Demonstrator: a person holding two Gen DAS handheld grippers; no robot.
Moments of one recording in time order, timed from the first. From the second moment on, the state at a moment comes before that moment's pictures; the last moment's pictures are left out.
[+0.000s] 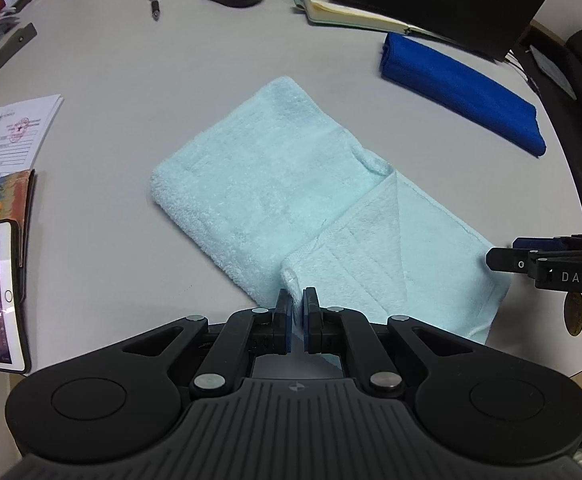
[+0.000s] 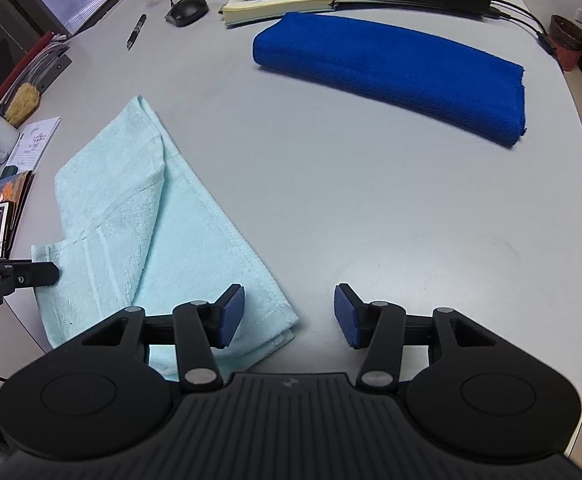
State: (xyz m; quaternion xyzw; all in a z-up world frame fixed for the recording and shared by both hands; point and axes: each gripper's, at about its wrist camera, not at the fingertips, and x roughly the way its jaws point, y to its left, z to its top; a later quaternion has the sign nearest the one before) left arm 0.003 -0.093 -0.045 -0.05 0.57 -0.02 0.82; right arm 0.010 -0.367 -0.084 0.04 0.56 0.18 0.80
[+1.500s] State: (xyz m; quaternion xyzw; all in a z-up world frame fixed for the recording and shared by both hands) left arm 0.017 -0.083 -0.058 0.05 0.59 -0.14 0.79; right arm -0.032 -0.341 -0.067 0.10 0.56 0.10 0.82
